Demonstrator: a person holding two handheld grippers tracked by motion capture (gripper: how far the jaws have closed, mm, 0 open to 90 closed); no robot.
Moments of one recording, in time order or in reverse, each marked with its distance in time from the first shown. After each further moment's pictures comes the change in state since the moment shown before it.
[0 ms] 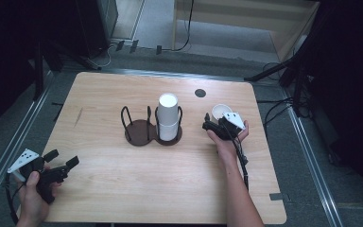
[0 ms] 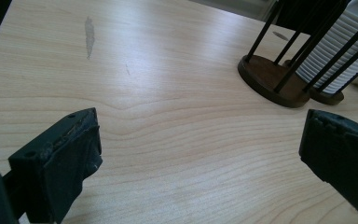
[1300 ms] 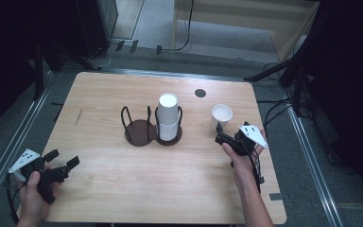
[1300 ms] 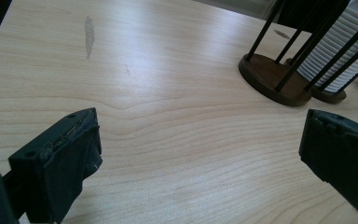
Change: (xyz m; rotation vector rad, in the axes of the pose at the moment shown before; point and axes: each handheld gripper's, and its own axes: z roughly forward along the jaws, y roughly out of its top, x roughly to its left) left arm -0.001 0.000 0.001 0.002 0.008 0.007; right arm -0.024 0.013 -0.083 -0.092 0.065 -0.013
